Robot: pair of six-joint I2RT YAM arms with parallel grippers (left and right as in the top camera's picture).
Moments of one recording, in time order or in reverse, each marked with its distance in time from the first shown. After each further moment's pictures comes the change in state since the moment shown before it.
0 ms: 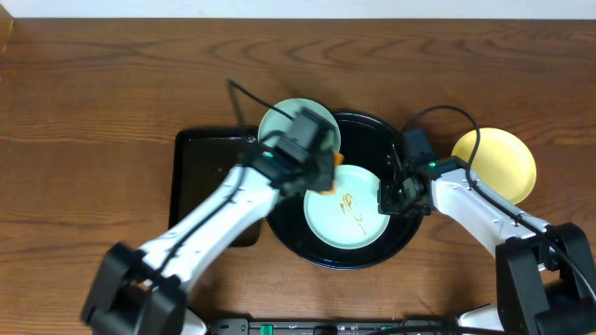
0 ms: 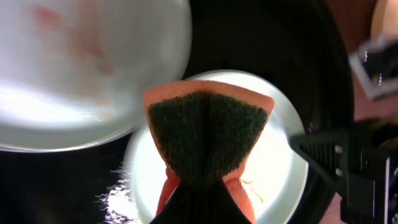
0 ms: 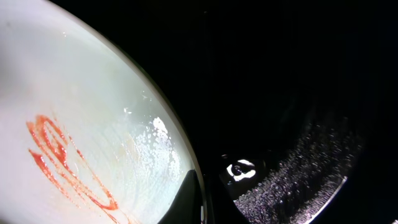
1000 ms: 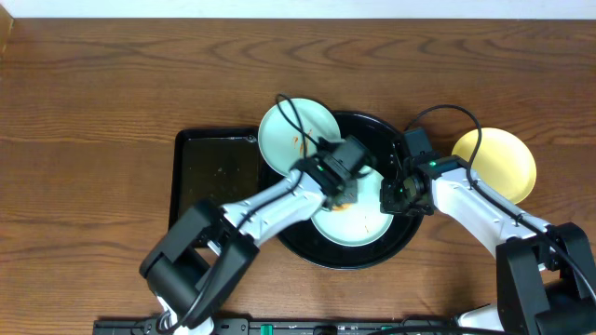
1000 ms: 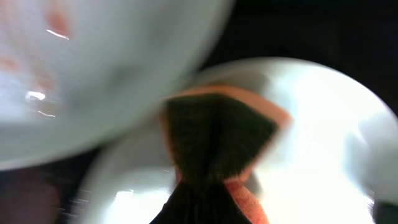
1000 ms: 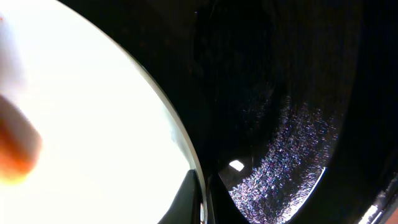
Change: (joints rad) left arm -0.101 0.250 0.000 0.112 -0.182 -0.241; right arm -0.002 0.000 0.005 -0.017 0.040 0.015
